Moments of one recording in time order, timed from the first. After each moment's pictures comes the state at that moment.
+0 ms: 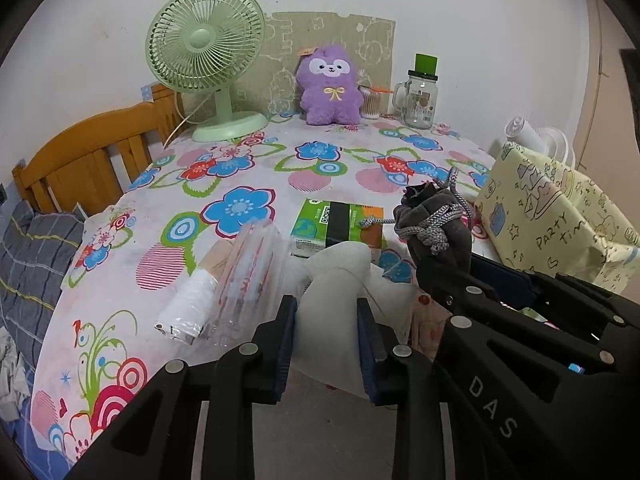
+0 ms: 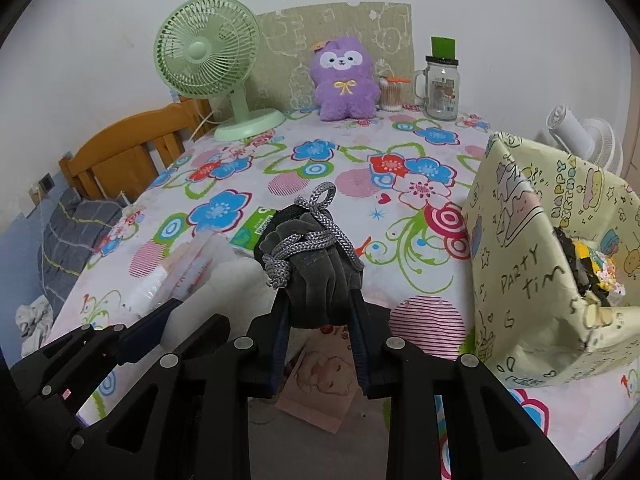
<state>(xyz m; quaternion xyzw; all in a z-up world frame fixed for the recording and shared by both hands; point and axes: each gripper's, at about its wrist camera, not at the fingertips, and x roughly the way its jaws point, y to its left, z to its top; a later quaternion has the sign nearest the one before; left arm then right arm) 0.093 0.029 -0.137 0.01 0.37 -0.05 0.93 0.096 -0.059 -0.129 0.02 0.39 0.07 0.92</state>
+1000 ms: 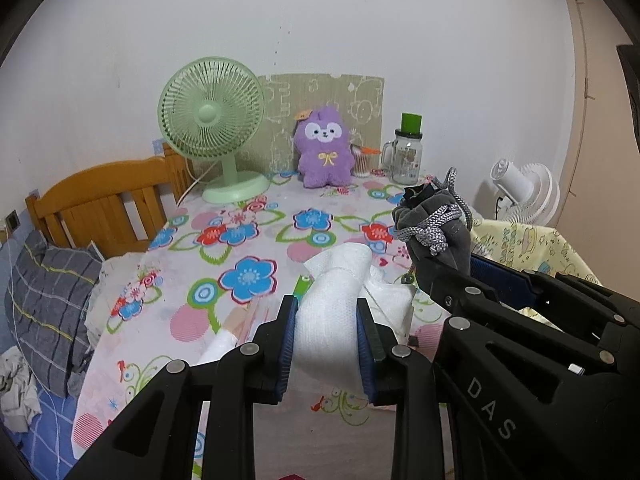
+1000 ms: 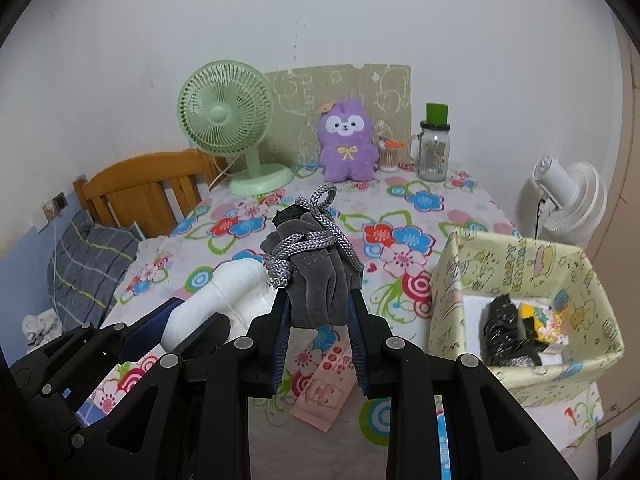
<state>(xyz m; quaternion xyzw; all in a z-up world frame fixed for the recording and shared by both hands) 0.063 0.016 -0.056 0.02 0.30 -0.05 0.95 0.070 -0.068 -0.044 0.01 0.33 0.08 0.94</state>
